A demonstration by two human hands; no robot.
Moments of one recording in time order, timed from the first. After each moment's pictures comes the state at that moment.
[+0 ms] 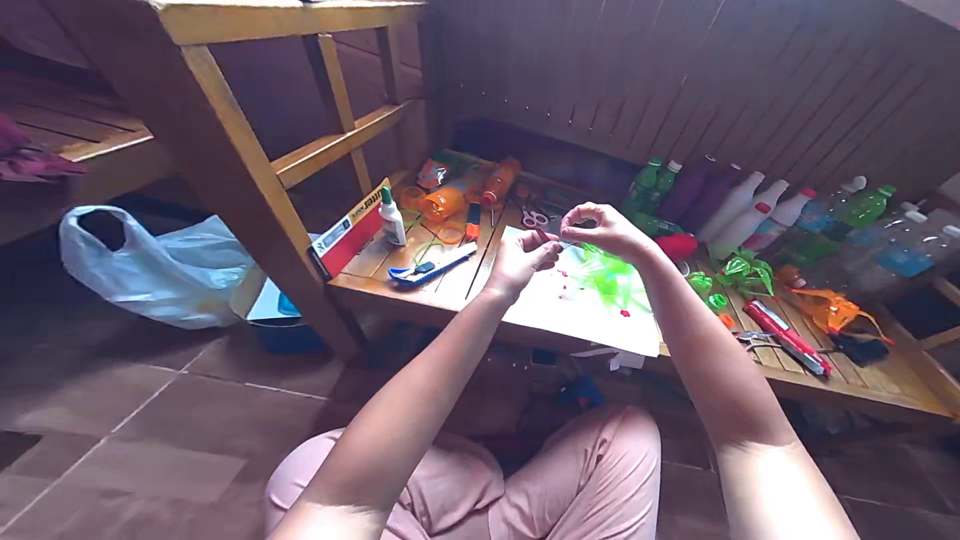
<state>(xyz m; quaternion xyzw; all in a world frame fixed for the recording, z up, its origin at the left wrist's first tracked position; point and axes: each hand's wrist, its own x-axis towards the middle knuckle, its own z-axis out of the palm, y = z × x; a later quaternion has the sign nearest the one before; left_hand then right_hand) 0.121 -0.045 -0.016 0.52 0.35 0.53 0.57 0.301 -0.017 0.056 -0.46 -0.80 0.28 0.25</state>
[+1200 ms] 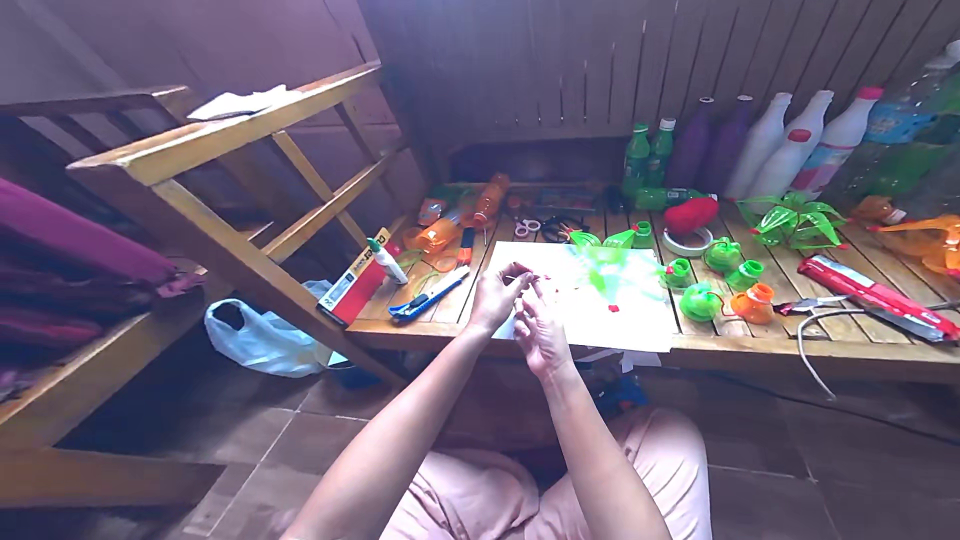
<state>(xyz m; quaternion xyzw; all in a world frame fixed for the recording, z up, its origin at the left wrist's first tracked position) 0.131 -0.035 -0.054 0.68 0.50 0.42 0.33 0.219 -0.099 -0.077 -0.24 -0.18 0.68 0.66</state>
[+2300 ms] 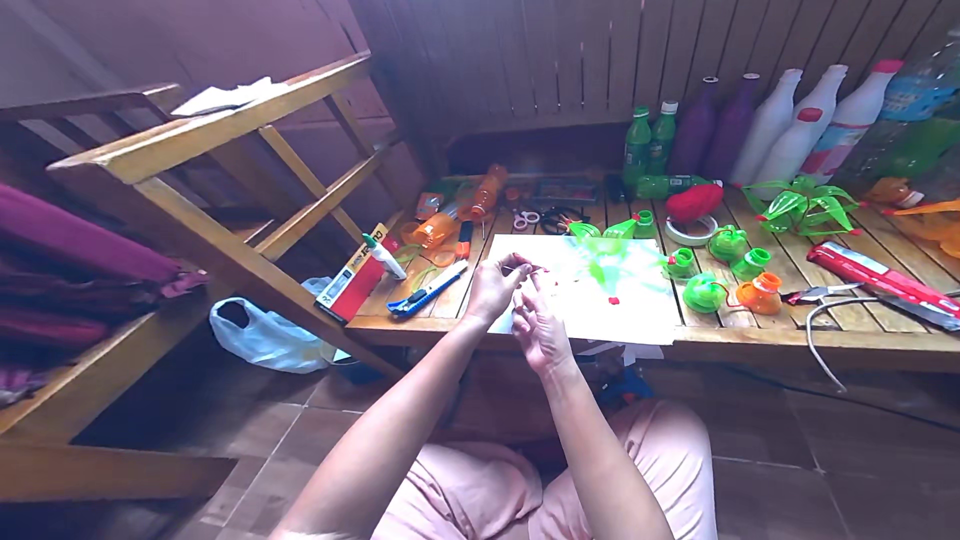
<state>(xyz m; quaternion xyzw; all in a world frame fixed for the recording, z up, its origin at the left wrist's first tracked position) 0.133 -0.036 -0.047 0.71 0.52 0.38 0.30 0.219 -0.101 -0.080 -0.20 -0.17 0.70 0.67</state>
